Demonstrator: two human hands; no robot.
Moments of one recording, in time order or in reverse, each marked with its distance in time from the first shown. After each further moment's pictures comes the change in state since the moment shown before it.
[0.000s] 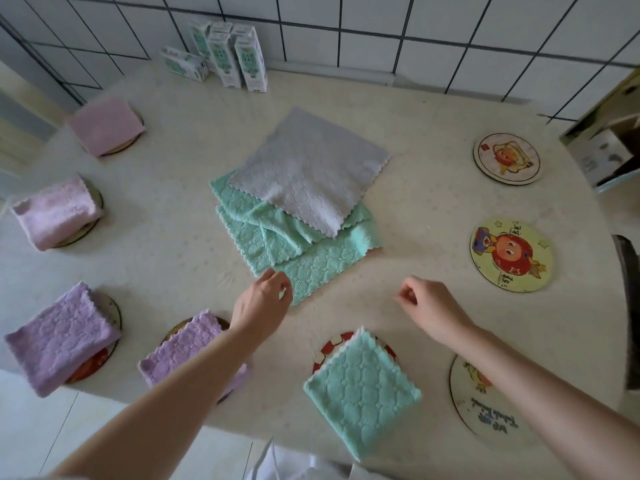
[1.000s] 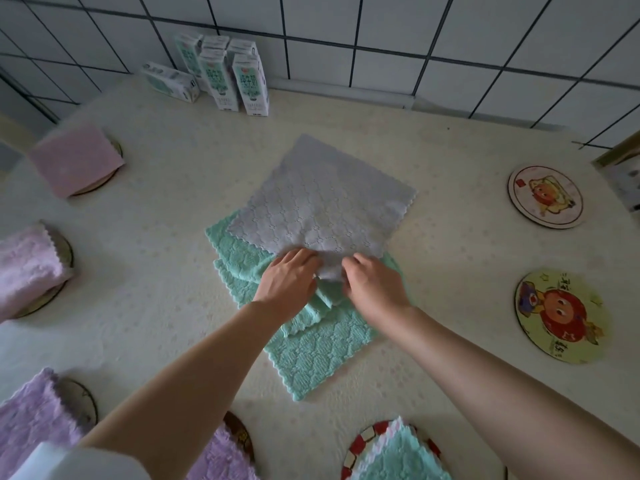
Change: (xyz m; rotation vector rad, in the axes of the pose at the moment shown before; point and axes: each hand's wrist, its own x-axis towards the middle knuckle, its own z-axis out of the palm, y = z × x) left_hand 0.168 -0.026 -0.002 0.151 0.014 0.405; right_hand 0.162 -0.125 0.008 -0.321 0.151 -0.210
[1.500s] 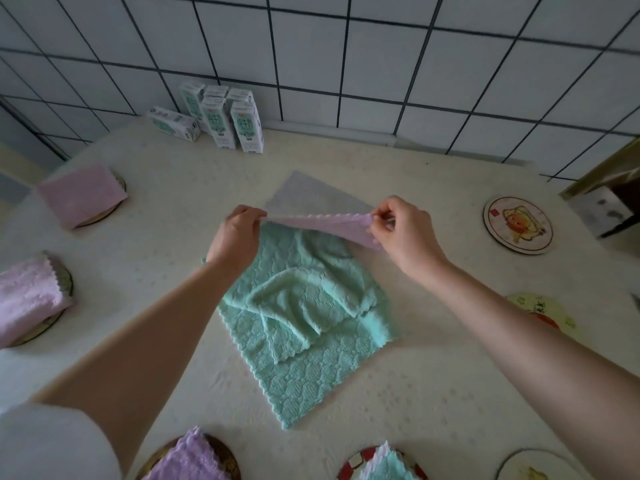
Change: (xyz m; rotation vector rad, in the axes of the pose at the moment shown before) left_hand 0.064 -0.052 -0.087 -0.222 0.298 -0.335; right_hand 0.030 0.042 -0.110 0.581 0.420 0.170
